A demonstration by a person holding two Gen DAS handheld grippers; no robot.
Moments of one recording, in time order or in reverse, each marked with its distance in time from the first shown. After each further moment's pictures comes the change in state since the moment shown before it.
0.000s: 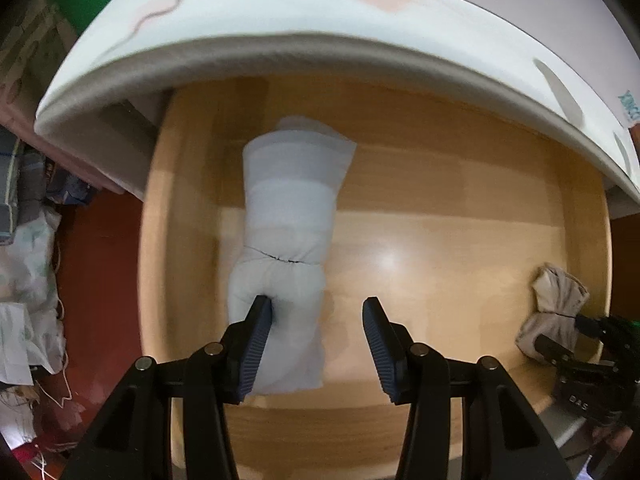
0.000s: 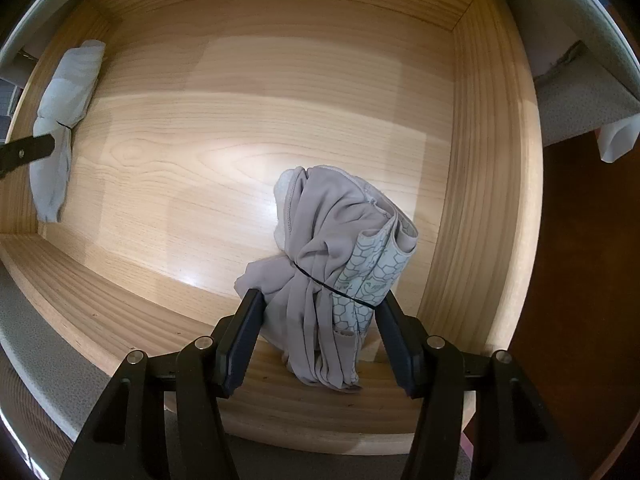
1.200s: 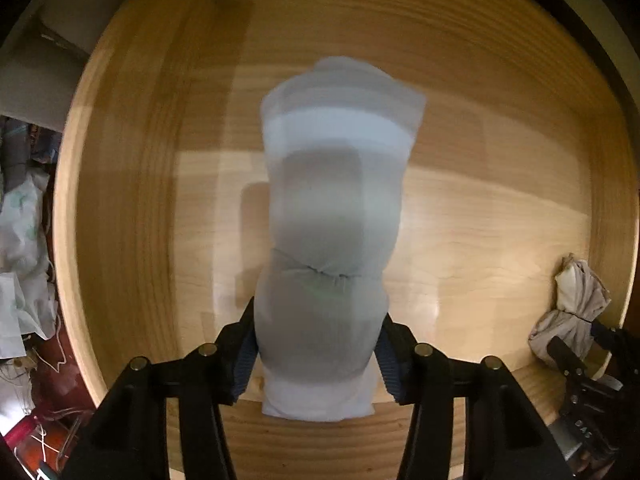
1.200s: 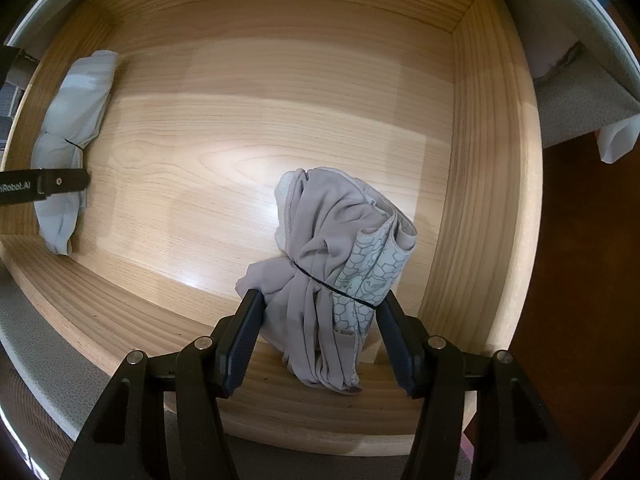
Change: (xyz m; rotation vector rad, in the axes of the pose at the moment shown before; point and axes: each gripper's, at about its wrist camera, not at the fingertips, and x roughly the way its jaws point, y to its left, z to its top) left arm 0.047 0.004 0.011 -0.057 0.201 -0.002; right arm -0.001 0.004 0.007 -0.002 -0.004 0.002
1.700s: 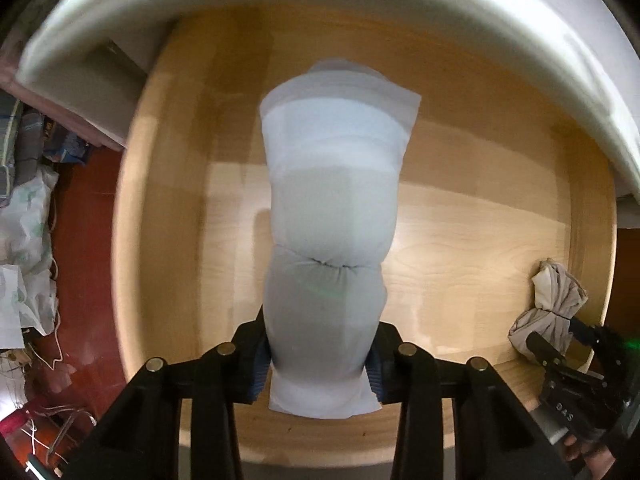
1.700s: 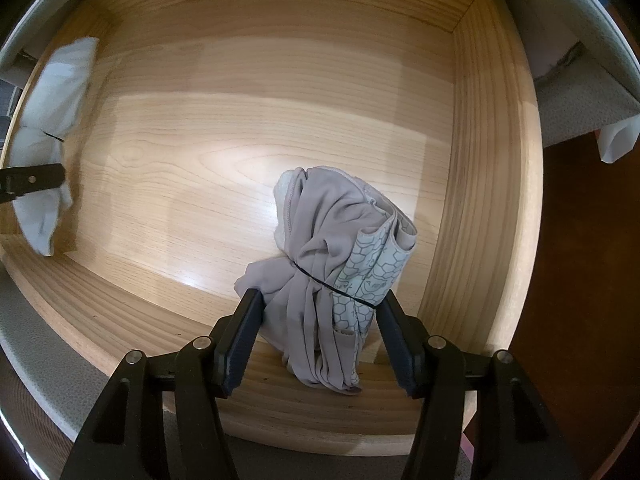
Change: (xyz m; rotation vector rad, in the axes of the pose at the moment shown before) left arm -0.041 0.008 -0.029 -0.020 -0.090 0.006; right arm 0.000 0.001 0.003 0.000 0.005 -0.006
